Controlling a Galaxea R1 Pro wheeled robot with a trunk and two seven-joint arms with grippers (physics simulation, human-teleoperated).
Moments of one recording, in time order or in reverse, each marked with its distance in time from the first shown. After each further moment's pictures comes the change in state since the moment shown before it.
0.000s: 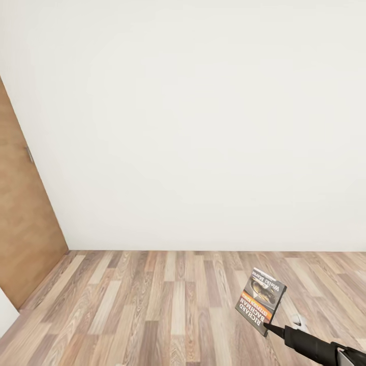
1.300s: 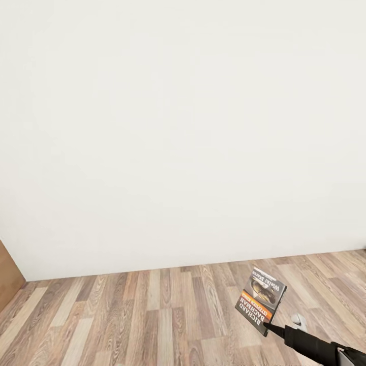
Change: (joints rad) left arm 0.000 -0.001 0.000 0.001 0.000 0.000 0.000; right arm 0.000 0.000 -0.003 -0.001 -0.001 0.000 0.004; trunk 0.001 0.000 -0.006
